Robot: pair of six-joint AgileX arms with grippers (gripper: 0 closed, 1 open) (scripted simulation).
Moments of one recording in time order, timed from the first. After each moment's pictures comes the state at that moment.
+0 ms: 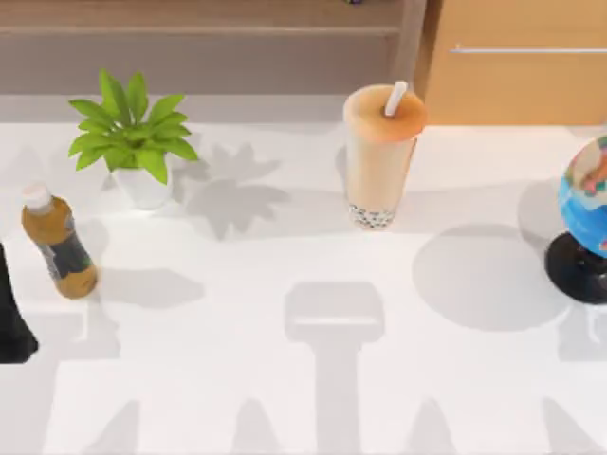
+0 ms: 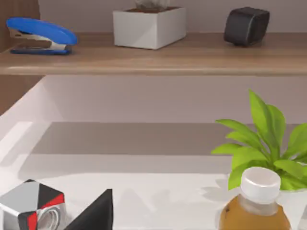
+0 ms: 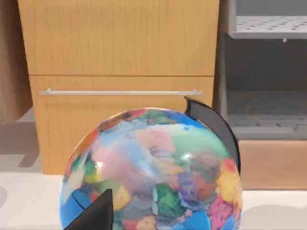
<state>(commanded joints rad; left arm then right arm) 0.00 0.00 0.00 0.00 0.00 0.00 0.00 0.00 0.00 0.00 0.00 0.00</state>
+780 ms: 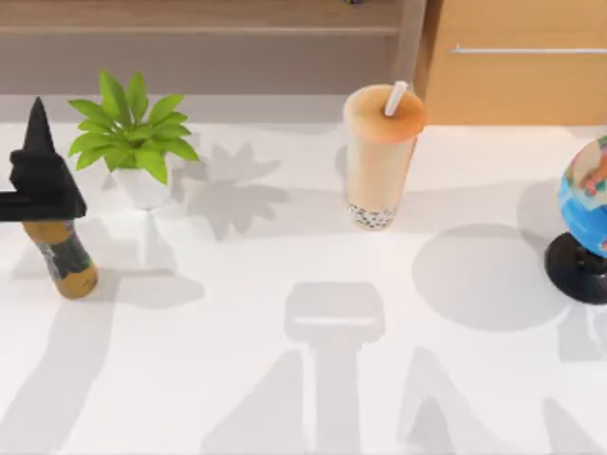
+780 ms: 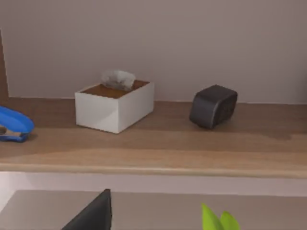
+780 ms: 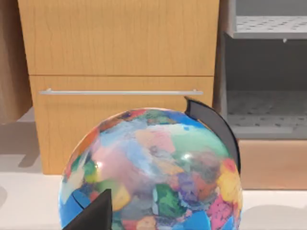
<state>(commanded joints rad) -0.34 0.67 0.31 0.41 -0.32 0.00 0.00 0.00 0.00 0.00 0.00 0.00</state>
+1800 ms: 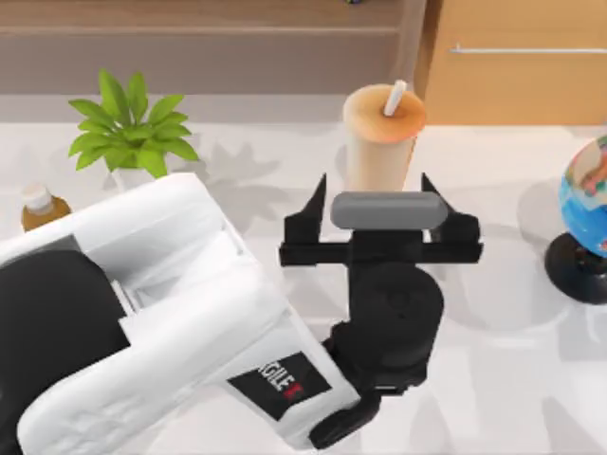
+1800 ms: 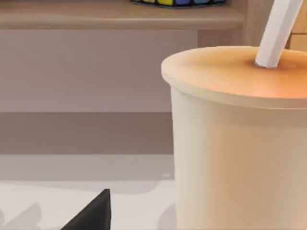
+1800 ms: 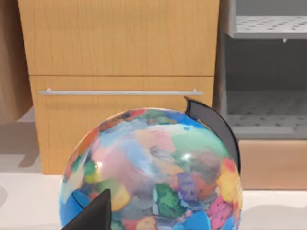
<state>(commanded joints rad) -1.05 2.26 0.98 1.29 -1.00 0.01 0.00 0.00 0.00 0.00 0.00 0.00</state>
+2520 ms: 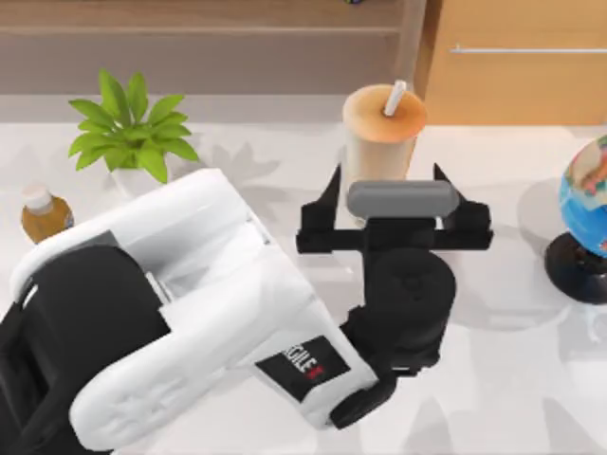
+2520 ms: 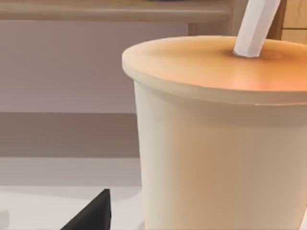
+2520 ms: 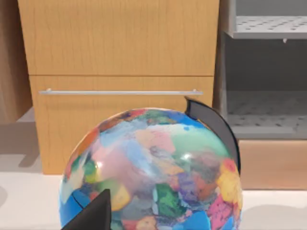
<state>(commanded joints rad) -1.01 2.35 1.10 1.27 -0.96 0.01 0.00 0.00 0.00 0.00 0.00 0.00</state>
